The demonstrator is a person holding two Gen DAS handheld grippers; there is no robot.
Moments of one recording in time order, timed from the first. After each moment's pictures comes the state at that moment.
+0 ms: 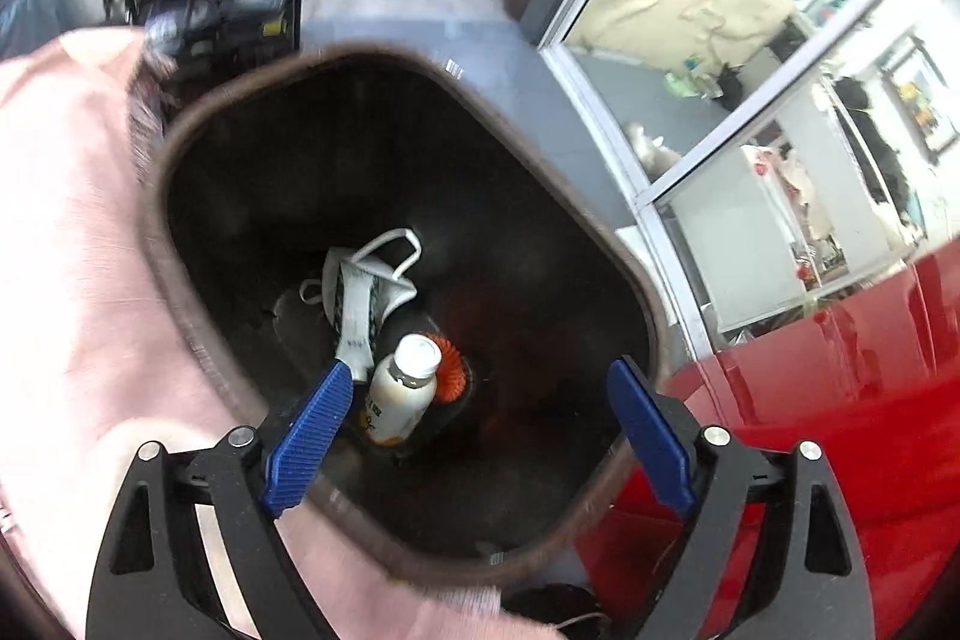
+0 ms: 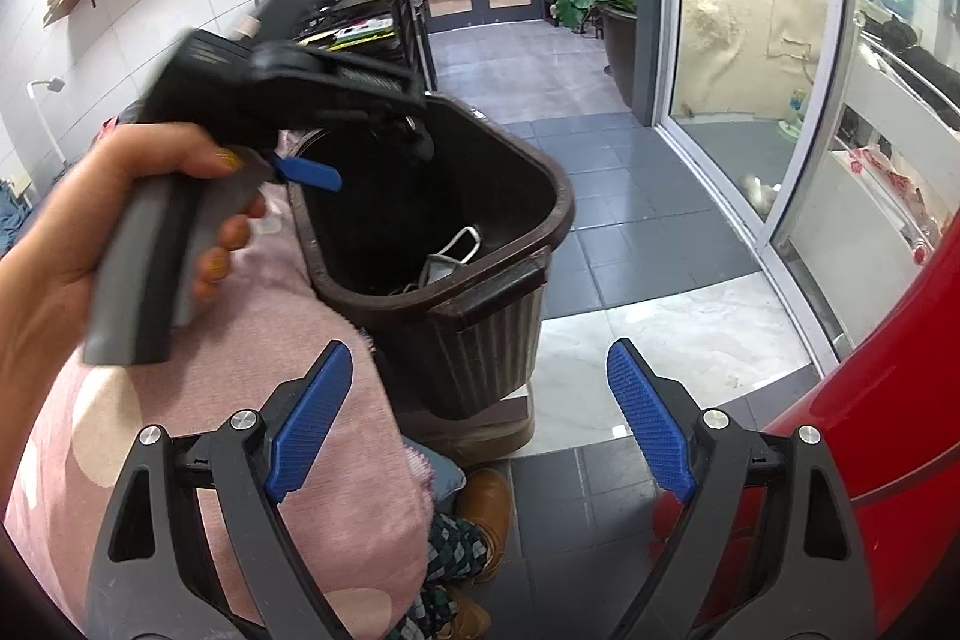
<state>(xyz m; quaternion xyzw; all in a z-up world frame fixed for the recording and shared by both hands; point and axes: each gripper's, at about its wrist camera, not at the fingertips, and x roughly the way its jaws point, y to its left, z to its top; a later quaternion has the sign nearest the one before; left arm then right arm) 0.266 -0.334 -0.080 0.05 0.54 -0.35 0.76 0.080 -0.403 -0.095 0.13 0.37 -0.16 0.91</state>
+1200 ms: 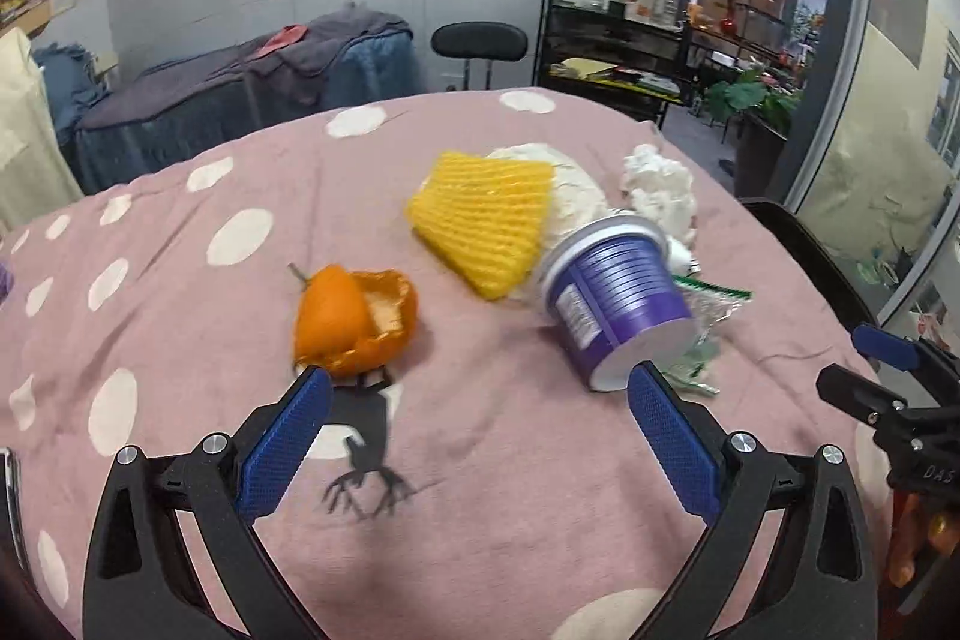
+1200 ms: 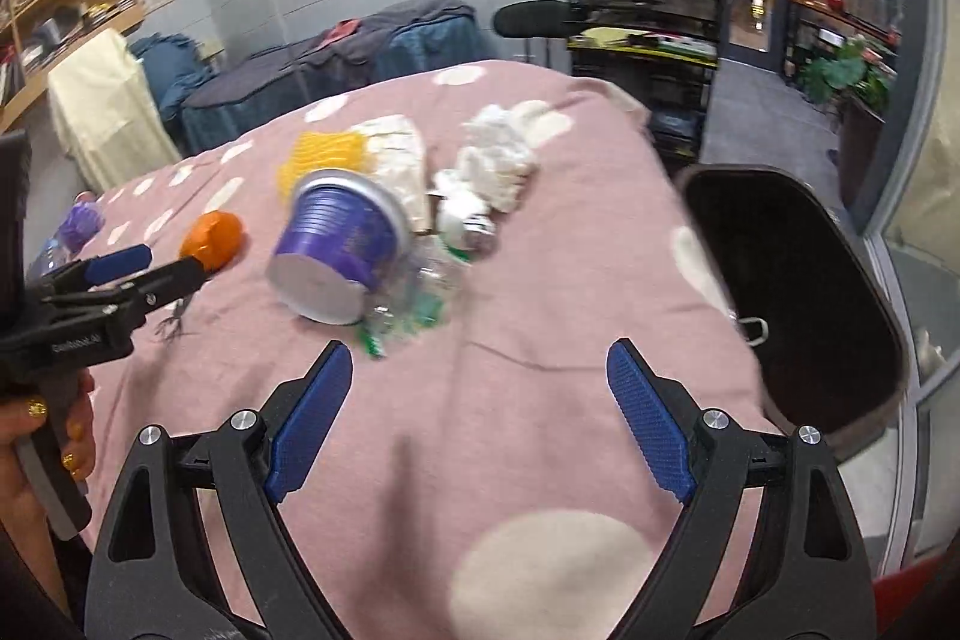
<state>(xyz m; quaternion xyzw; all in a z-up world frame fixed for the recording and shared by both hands) 0.177 0.038 -0.037 0.00 0.38 -0.07 0.92 0.173 -0.199 -0.056 0.02 0.37 0.11 0.92</state>
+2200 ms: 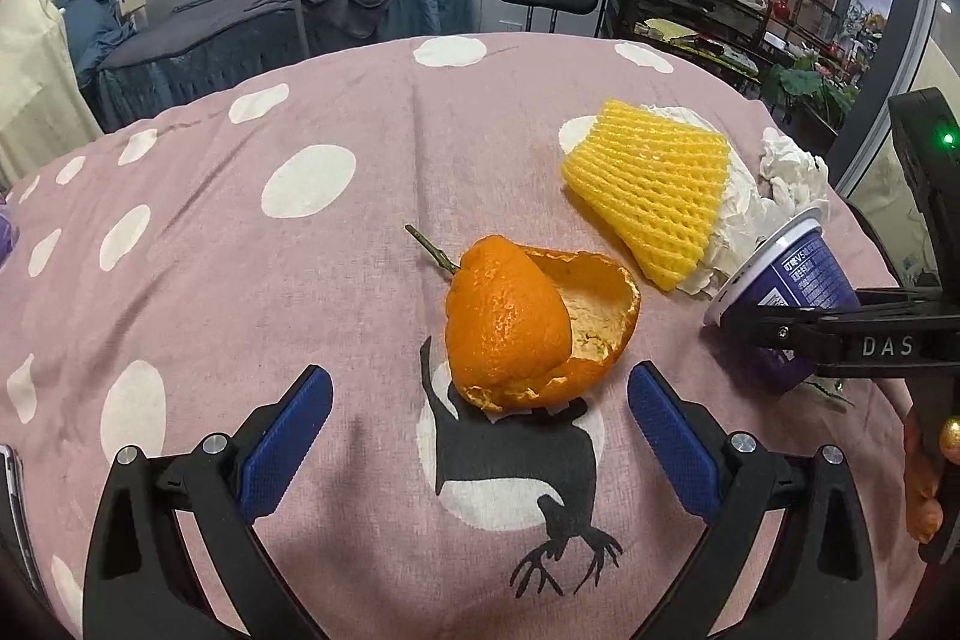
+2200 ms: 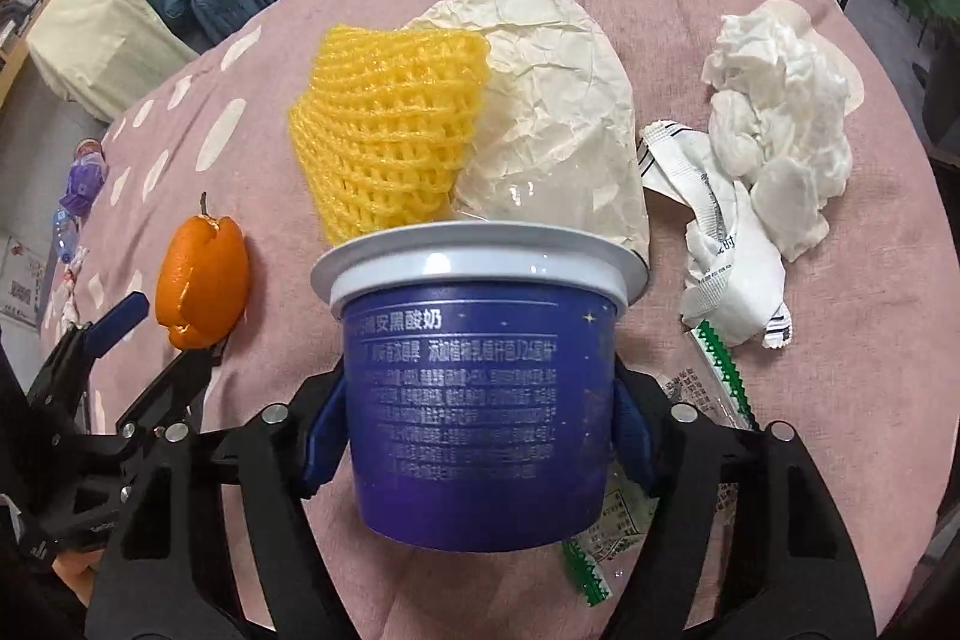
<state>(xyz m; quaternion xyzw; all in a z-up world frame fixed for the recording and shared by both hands) 0.220 0.104 -0.066 -0.02 0.44 -0.03 0.90 0.320 -0.083 -0.100 0.04 0.56 0.17 0.81</state>
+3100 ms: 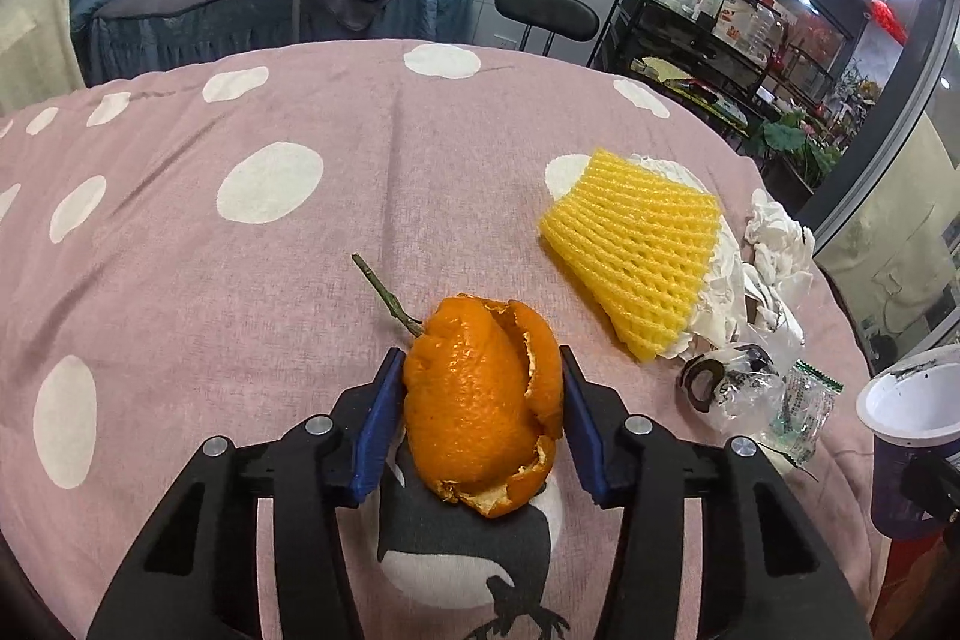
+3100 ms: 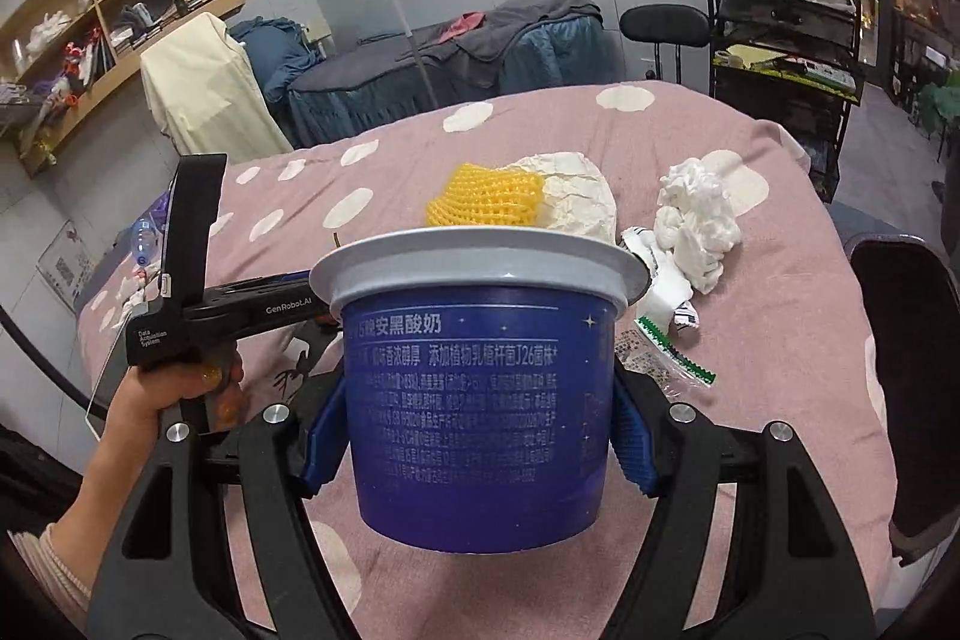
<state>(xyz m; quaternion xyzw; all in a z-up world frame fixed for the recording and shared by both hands) 0.237 0.115 -0.066 -0.10 0.42 -0.06 0.90 0.207 -0.135 -0.031 0.03 0.36 0.24 0.90</state>
